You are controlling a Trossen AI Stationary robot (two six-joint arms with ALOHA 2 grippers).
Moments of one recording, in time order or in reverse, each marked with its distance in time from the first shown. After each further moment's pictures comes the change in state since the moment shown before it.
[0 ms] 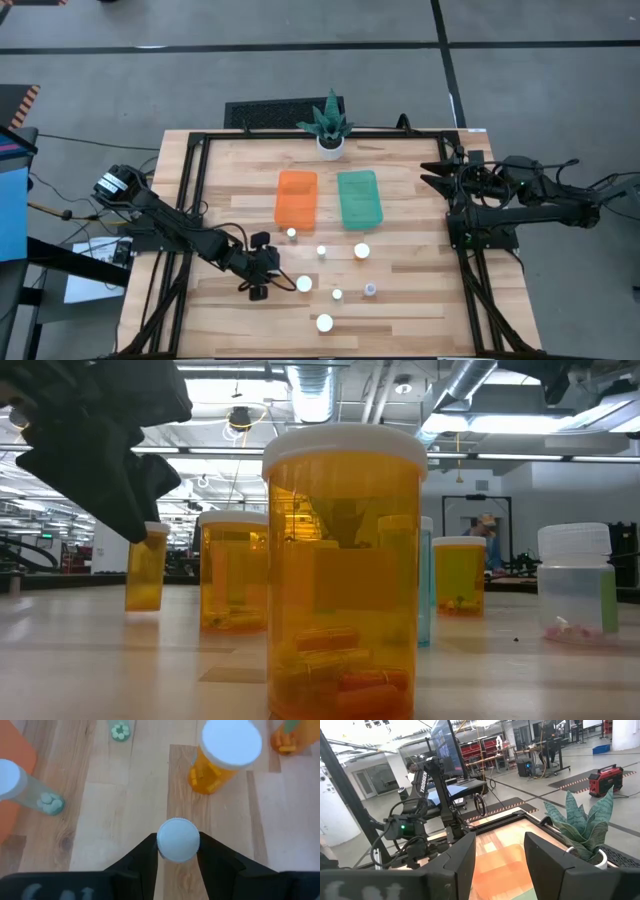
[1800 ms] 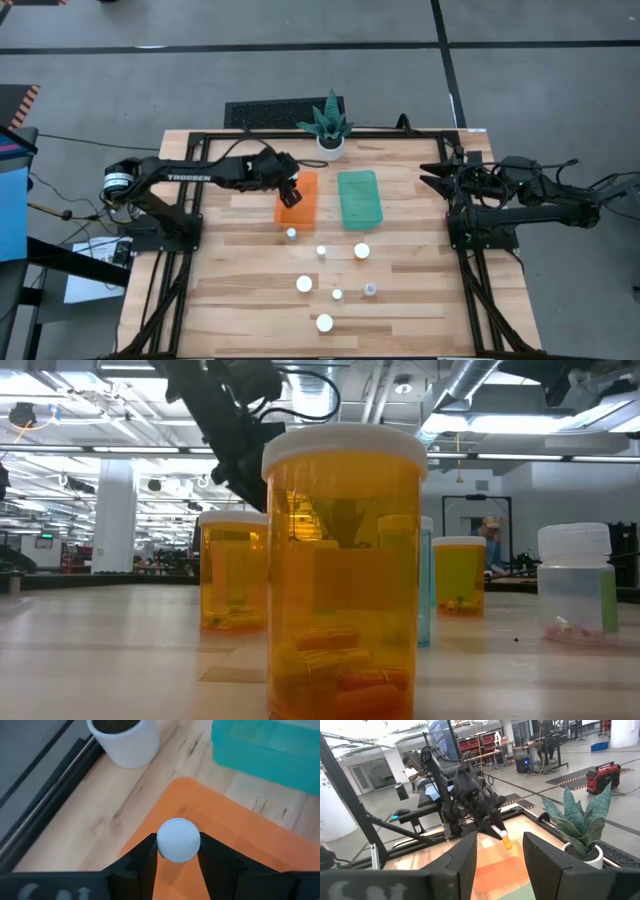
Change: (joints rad) left arm 0.745 0.028 0.278 -0.200 -0.073 0.338; right arm -0.001 0.000 0.000 -0.026 0.004 -0.007
